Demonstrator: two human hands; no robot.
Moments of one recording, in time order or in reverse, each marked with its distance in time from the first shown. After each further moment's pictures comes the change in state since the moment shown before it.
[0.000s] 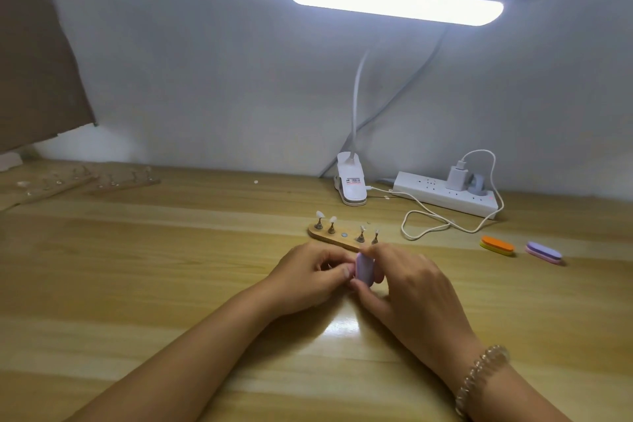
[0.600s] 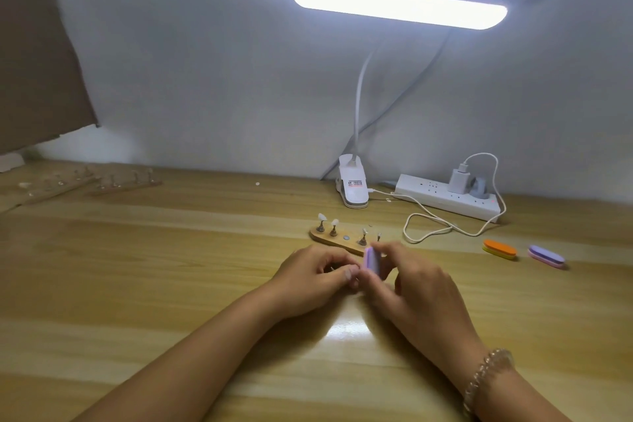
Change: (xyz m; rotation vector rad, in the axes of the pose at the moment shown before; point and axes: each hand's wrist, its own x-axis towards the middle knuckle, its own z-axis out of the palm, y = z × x) left_hand 0.001 -0.003 0.000 -0.029 -0.014 -0.051; right_hand 0.001 0.007 0.003 0.106 -0.014 0.146
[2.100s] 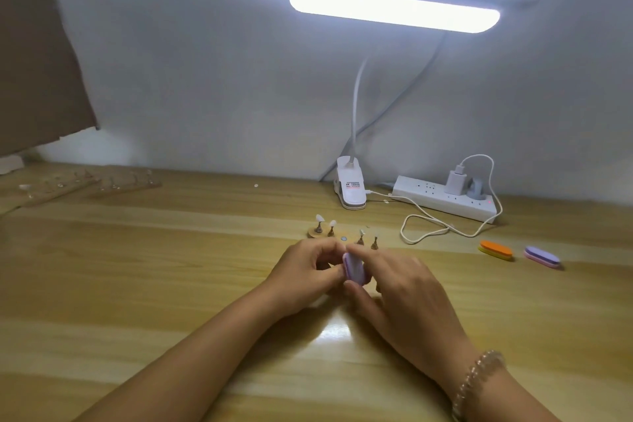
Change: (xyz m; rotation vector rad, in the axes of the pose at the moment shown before) left_hand 0.002 -0.005 0.003 -0.170 0.105 0.080; right_hand -0.003 -0.004 0.006 -0.103 0.009 -0.216
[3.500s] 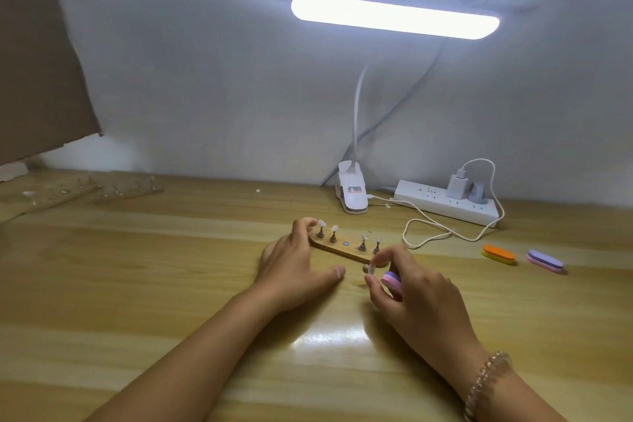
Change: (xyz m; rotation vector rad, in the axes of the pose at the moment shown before) left_hand 0.009 -0.008 -0.015 0.619 0.177 -0.257; right_hand 0.001 0.006 -0.005 0.091 -0.015 0.232
